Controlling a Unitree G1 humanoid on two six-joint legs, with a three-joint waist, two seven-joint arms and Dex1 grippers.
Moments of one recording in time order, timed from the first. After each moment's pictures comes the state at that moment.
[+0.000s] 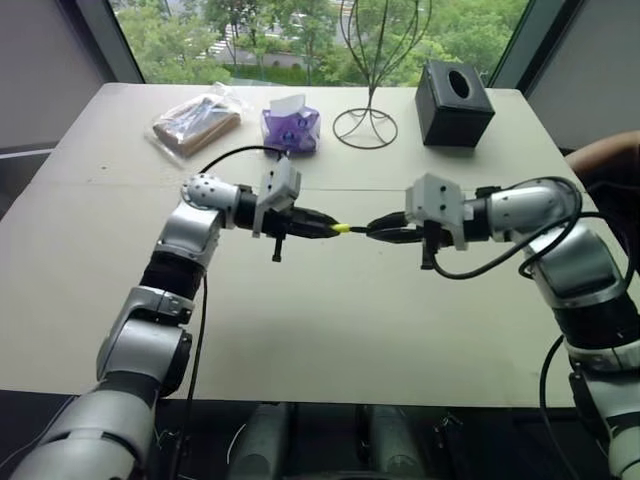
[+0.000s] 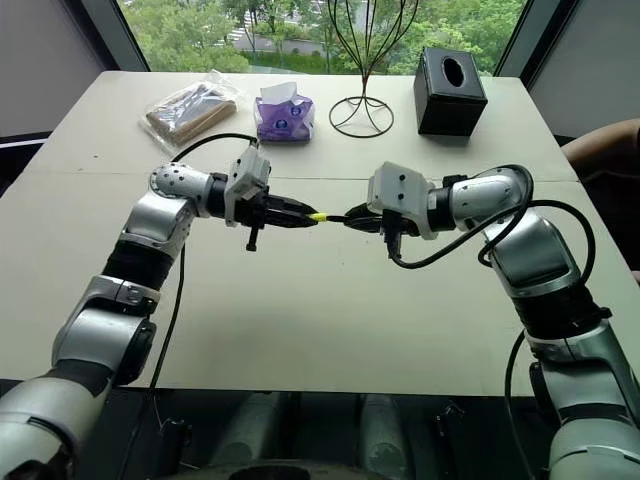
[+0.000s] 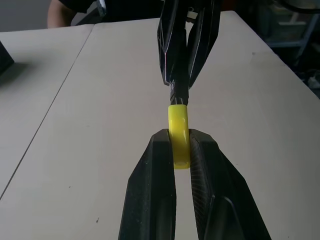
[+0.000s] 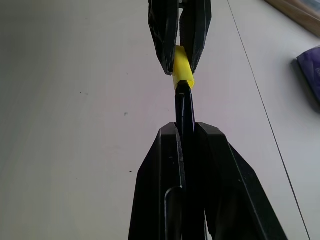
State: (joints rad) left arm -0.94 0.39 -0.20 0.56 -0.21 0.03 -1.44; right arm -0.70 -0.78 0.20 -0.14 0.18 0.40 1.17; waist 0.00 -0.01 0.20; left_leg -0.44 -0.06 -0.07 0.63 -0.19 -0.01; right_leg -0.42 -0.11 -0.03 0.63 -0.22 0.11
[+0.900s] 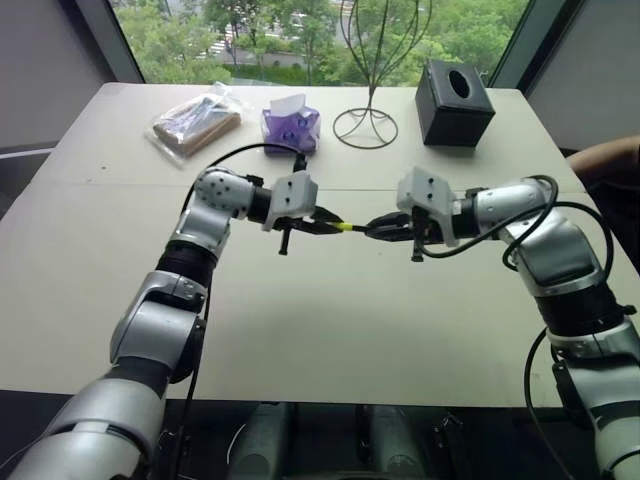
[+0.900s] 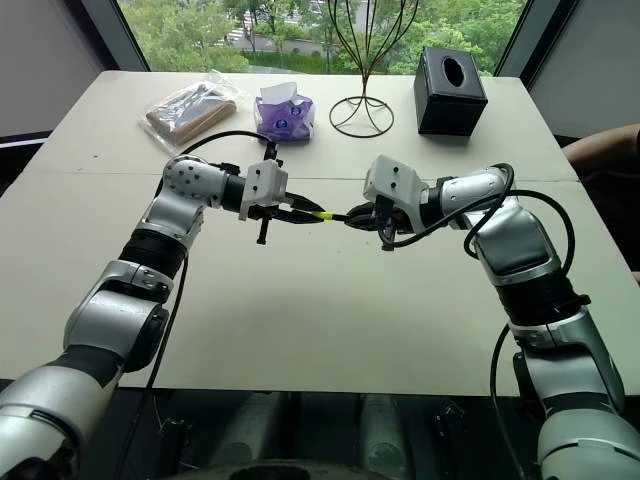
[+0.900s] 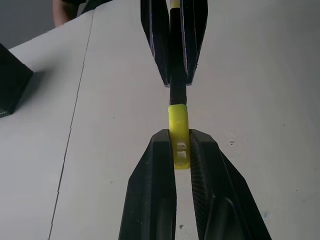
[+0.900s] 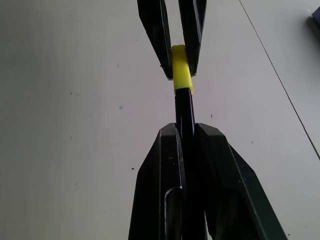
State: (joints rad) left arm -1.01 0.34 -0.22 0.75 -0.01 -0.38 -1.39; right arm -0.74 -0.71 0.22 -0.05 0.14 0.50 1.17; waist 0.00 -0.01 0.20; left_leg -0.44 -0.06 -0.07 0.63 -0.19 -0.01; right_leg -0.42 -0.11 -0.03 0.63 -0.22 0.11
